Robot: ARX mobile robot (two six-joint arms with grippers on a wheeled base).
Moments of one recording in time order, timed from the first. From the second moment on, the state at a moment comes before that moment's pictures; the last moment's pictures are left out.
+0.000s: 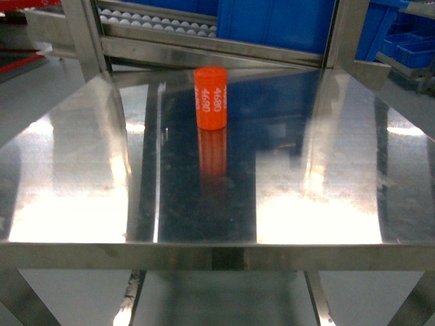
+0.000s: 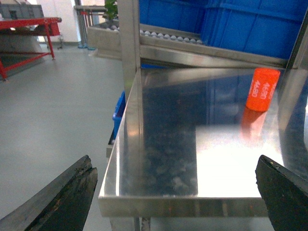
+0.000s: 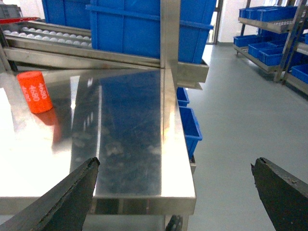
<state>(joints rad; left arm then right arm) 0.00 0.01 0.01 0.00 0.00 0.00 0.00 0.00 0.01 -0.01 0.00 0.00</state>
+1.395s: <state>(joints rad) -0.24 0.81 0.22 0.59 -0.22 -0.06 0.00 0.00 0.01 -0.01 0.00 0.00</state>
